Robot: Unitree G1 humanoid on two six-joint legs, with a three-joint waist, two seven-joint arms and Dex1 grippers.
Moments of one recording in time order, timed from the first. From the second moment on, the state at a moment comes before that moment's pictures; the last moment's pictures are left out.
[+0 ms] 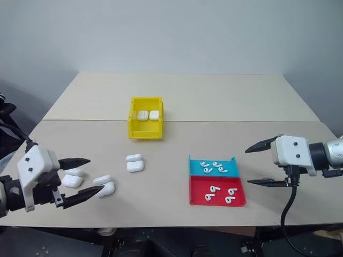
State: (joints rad) left arm 0.25 1.00 0.68 -0.85 -0.75 0.86 -0.81; right arm -0.24 -1.20 -0.23 -0.11 0.37 0.03 1.46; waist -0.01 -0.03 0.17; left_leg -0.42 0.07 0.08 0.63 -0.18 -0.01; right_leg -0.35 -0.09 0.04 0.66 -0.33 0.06
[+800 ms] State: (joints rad) left arm 0.02 1.22 0.69 -0.78 -0.91 1.60 -0.36; right arm -0.41 -1.15 -0.05 -0.03 0.32 0.03 1.47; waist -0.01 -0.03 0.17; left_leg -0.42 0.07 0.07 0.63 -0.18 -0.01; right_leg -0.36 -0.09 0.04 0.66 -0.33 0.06
